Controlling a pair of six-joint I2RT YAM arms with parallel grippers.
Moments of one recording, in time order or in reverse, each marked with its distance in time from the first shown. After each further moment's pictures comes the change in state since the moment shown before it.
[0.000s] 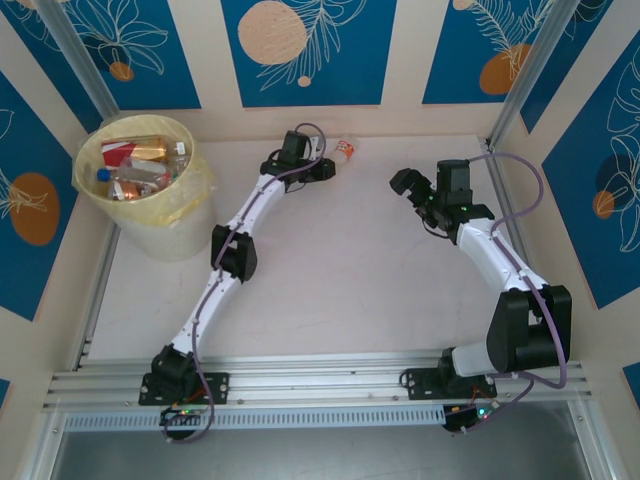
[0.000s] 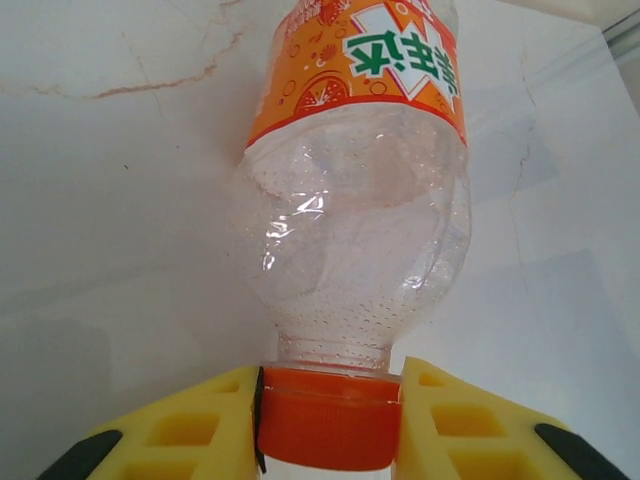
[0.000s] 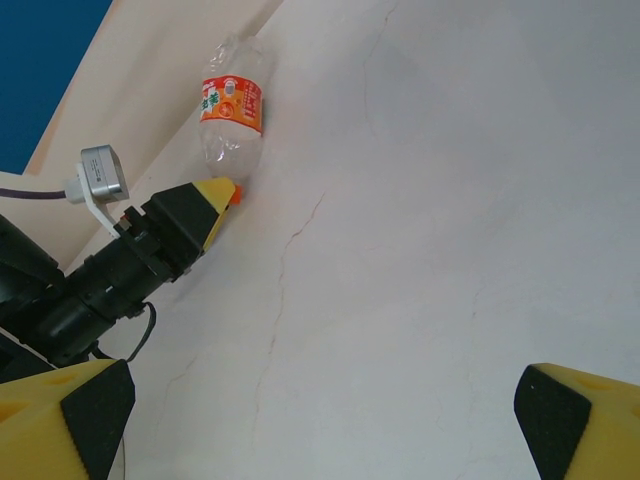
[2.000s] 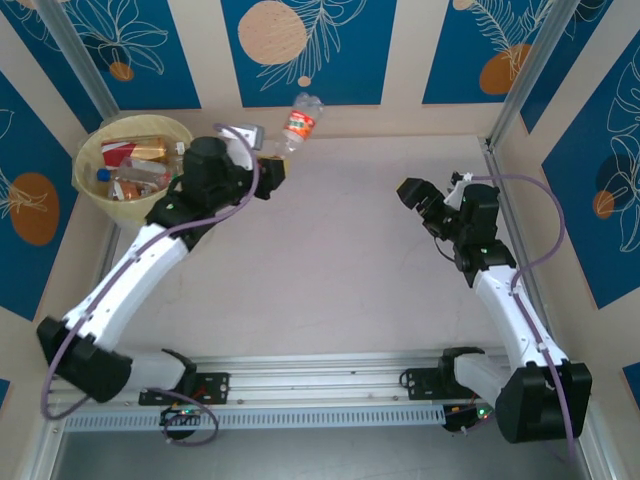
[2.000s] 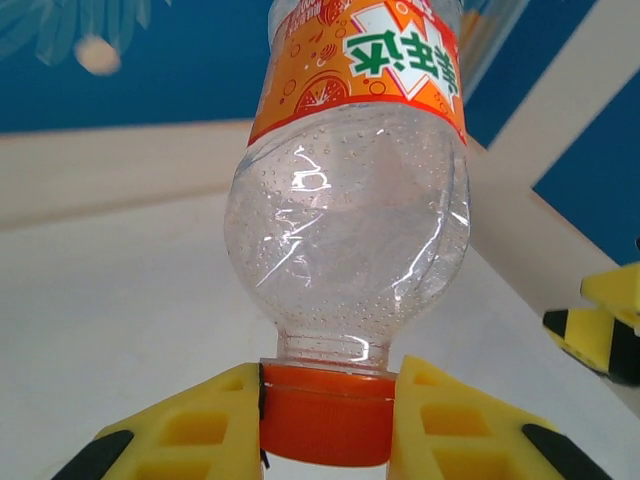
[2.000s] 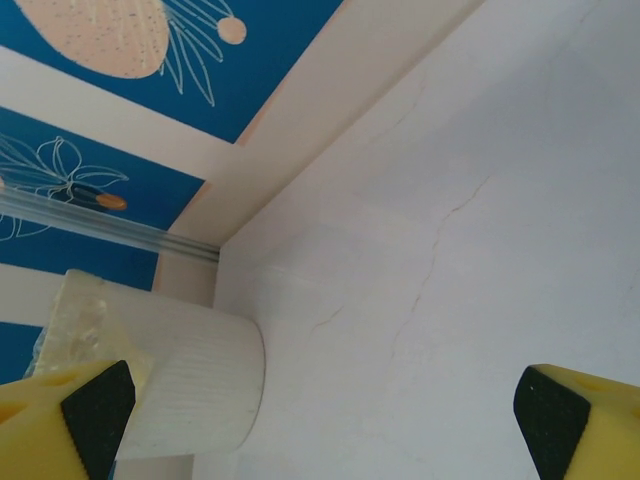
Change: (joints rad) left arm -0.080 -1.766 -1.682 0.289 -0.272 0.167; right arm -0.032 -0.362 -0.241 0.190 -0.266 0.056
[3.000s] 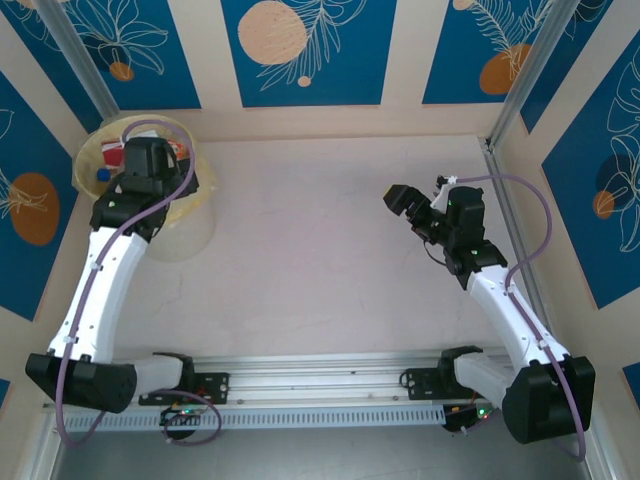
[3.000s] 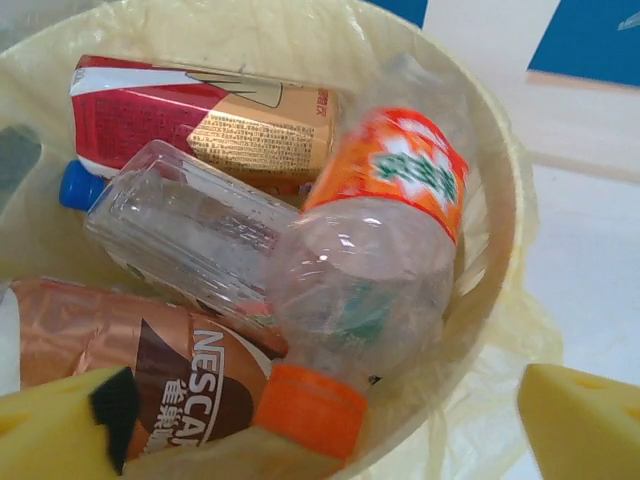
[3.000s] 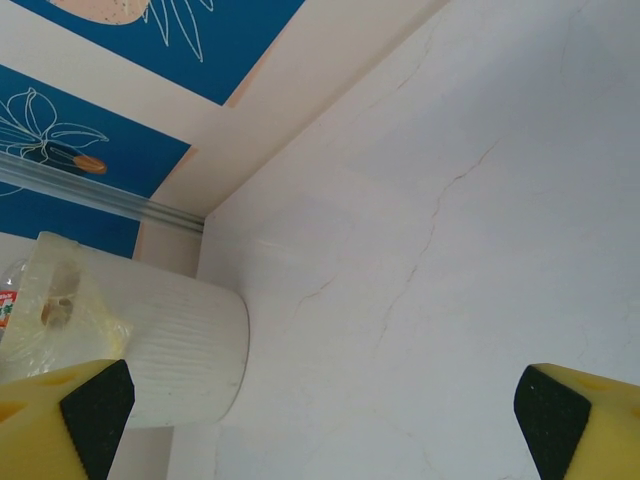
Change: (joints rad) left arm 0.339 -0.041 0.137 -0.474 -0.537 0.013; right arm 0.087 0.014 -0.008 -0.018 0.073 -0.027
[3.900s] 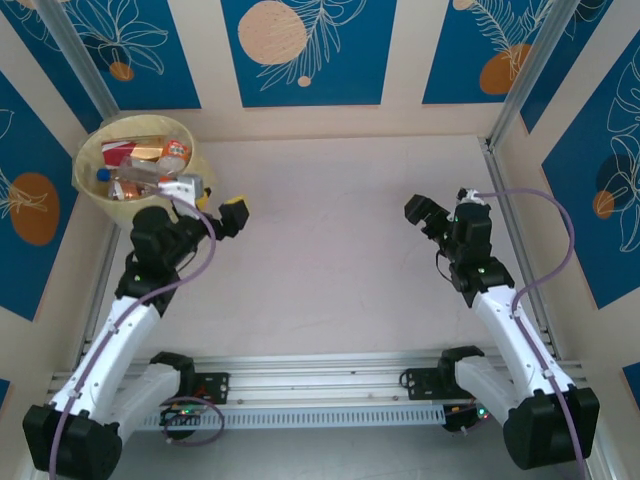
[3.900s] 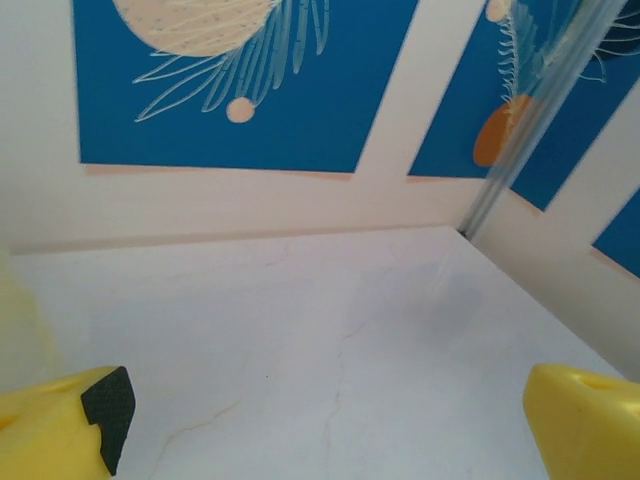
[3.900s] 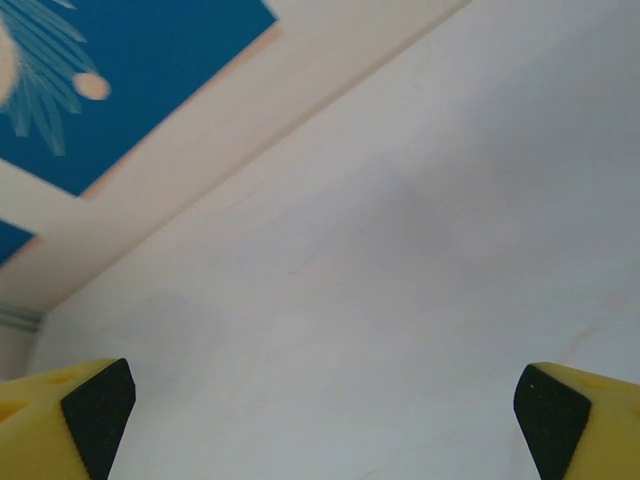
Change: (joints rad) left arm -0.065 -0.387 -0.805 0.895 0.649 -0.005; right arm -0.025 -0.142 -0.105 -0.065 0.394 -0.194
